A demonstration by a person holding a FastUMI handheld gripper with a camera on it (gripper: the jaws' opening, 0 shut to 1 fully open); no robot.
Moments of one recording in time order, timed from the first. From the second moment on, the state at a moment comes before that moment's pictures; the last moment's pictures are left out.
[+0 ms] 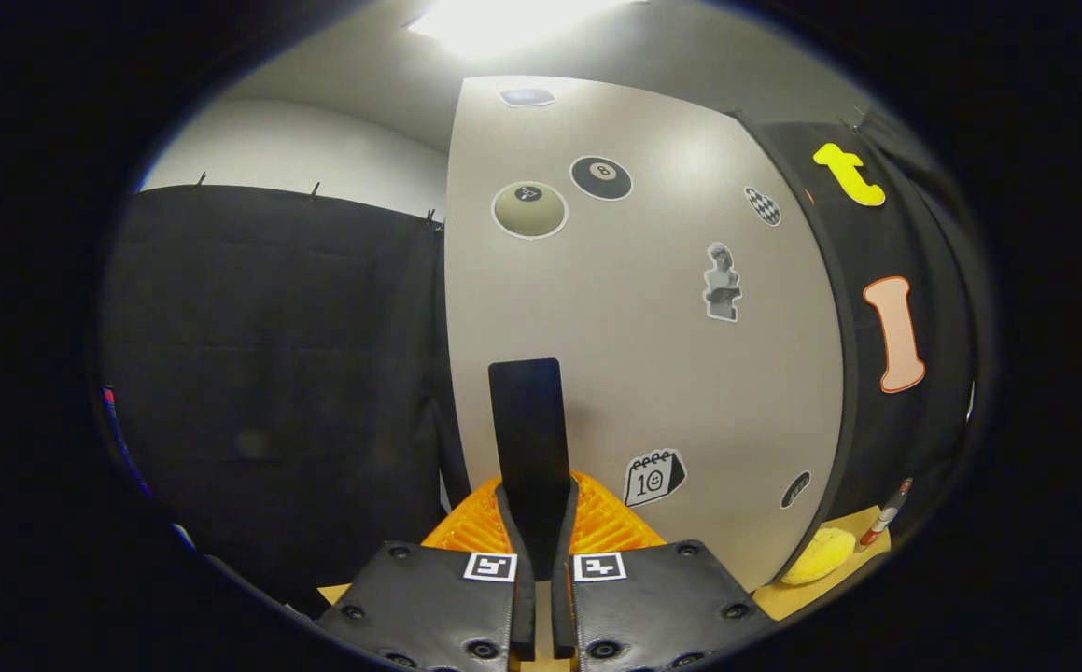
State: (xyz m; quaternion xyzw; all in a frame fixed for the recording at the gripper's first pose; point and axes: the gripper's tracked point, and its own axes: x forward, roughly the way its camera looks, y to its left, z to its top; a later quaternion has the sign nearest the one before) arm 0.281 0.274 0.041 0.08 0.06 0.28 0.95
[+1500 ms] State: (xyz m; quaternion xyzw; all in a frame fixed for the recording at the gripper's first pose) arm 0.304 0.175 0.041 0.05 0.01 0.20 0.98
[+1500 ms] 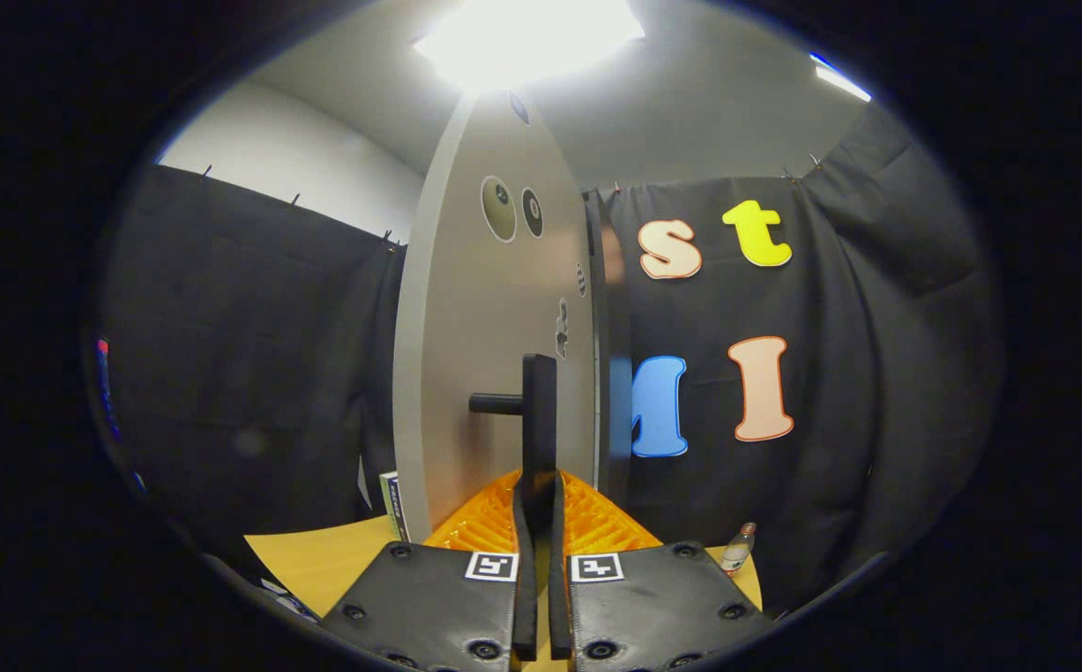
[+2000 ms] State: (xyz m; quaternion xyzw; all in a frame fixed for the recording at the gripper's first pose) arm 0.272 0.143 0.051 0.05 -0.05 0.11 0.99
